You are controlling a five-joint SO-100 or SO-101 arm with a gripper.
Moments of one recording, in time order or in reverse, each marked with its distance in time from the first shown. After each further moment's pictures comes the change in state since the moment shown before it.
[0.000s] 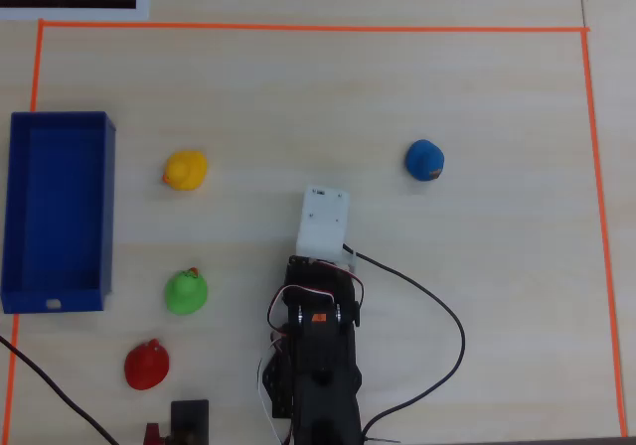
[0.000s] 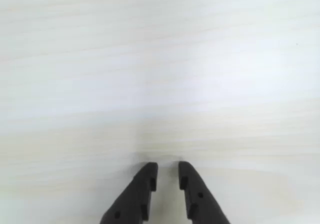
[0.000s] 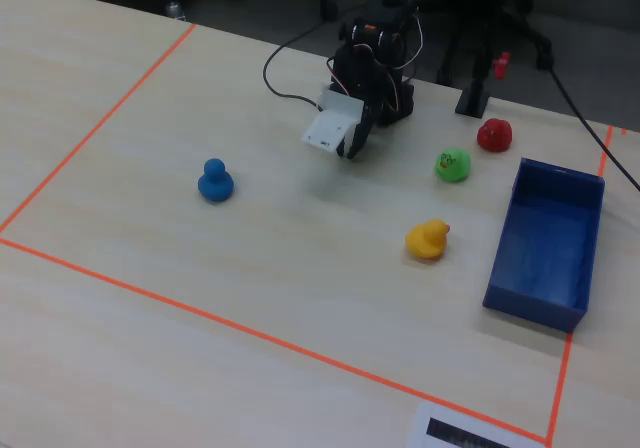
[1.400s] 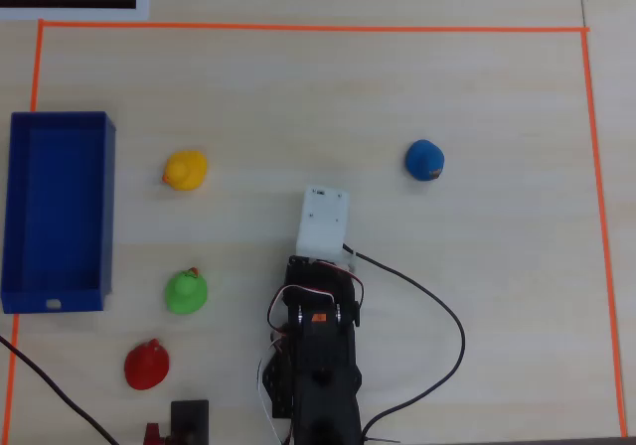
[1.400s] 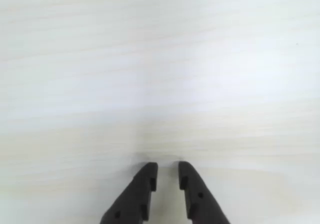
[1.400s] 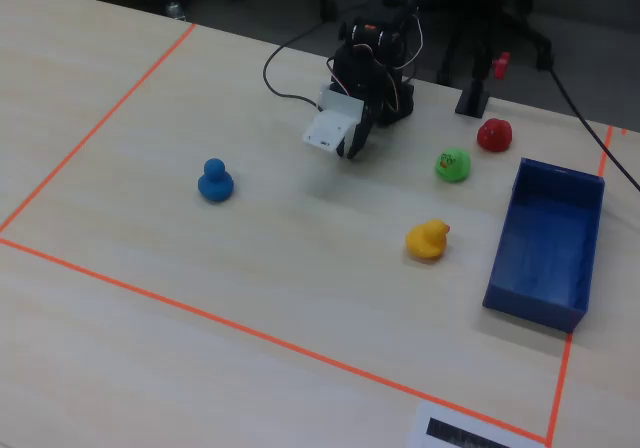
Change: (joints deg) arm -0.1 0.0 0.0 0.0 0.0
